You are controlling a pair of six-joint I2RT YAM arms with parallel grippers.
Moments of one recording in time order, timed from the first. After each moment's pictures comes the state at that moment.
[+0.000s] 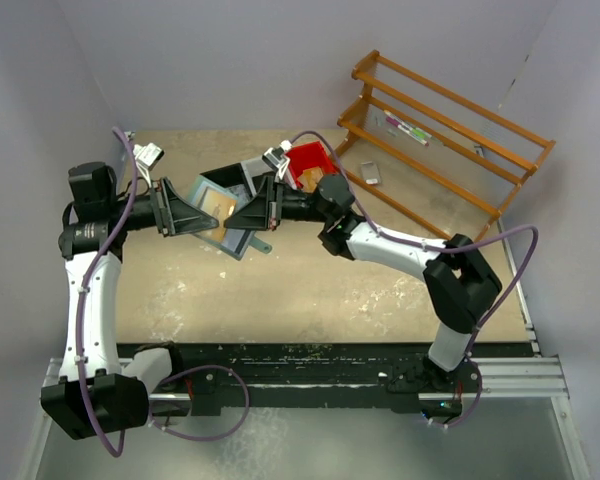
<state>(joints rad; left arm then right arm) 0.20 1.06 1.15 -0.62 1.43 -0.44 0.80 1.76 1.21 0.86 -0.76 1.31</state>
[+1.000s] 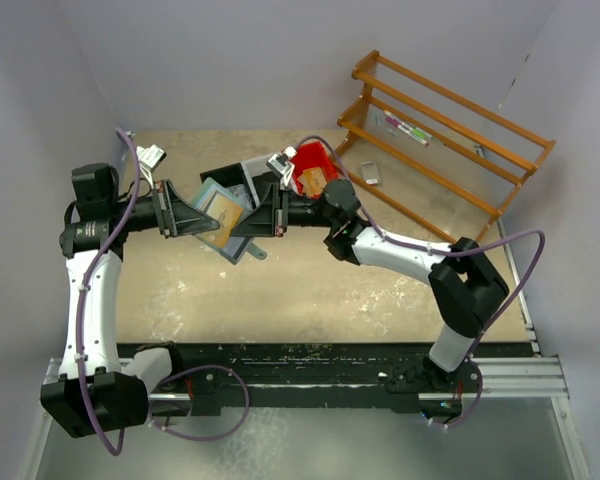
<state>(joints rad) 0.20 1.07 1.15 -0.68 1.41 -0.39 0.79 1.73 1.16 0.87 -0.80 1.27</state>
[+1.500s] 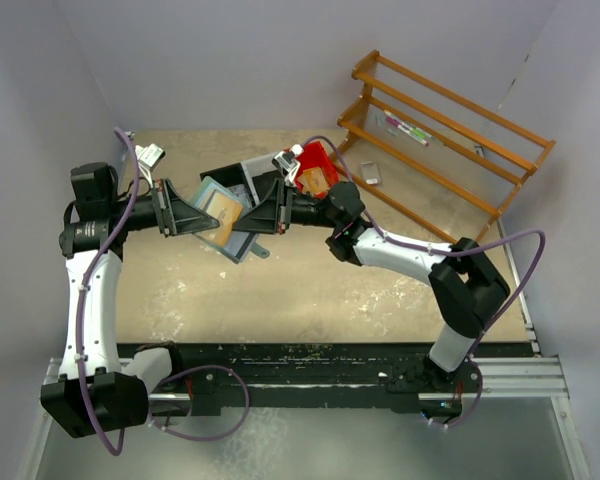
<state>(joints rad) 0.20 1.07 1.16 -0.66 1.41 -0.41 0.78 1.72 1.12 0.95 -0.75 1.35</state>
